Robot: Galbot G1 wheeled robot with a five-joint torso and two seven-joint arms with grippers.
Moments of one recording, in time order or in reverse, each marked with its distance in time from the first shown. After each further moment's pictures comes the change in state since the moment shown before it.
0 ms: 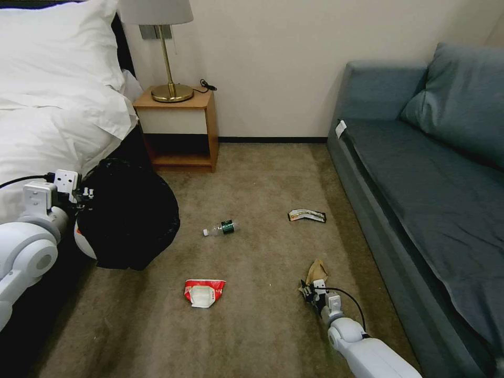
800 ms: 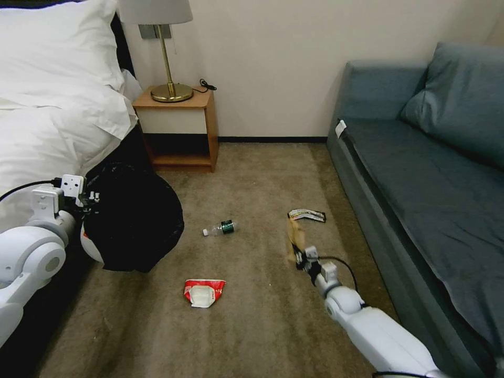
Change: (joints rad) left arm -0.027 -0.051 0.031 0.019 0.019 -0.006 -0.001; right arm 0.182 -0.069 -0.113 0.313 0.039 0.077 -0.070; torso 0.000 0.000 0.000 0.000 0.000
